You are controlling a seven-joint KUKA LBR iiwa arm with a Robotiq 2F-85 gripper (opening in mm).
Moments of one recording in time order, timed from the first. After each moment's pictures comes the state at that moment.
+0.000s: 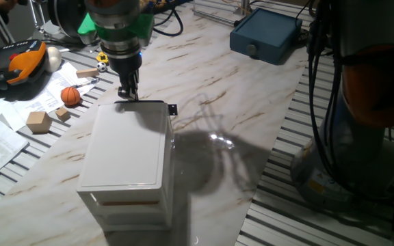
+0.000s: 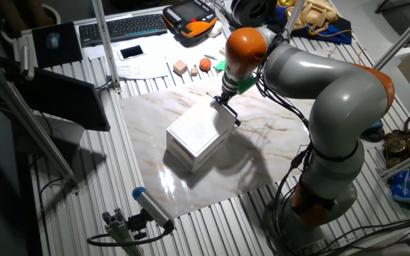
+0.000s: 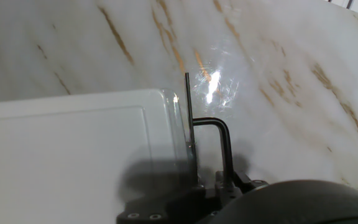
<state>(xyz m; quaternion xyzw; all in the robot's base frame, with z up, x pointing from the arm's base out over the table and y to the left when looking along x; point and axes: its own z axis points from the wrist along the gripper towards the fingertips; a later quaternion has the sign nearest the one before) 0.526 0.120 0.187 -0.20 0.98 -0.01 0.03</state>
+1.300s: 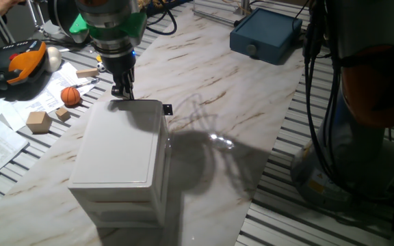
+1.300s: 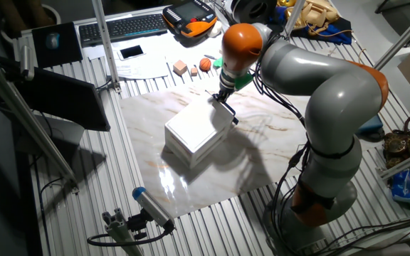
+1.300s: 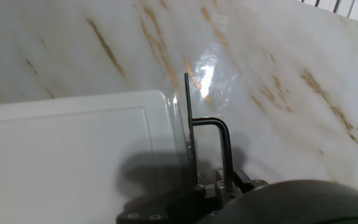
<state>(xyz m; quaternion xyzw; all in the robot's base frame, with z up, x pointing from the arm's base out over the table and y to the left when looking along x) 0.534 0.121 0.183 -0.18 0.98 0.00 0.02</state>
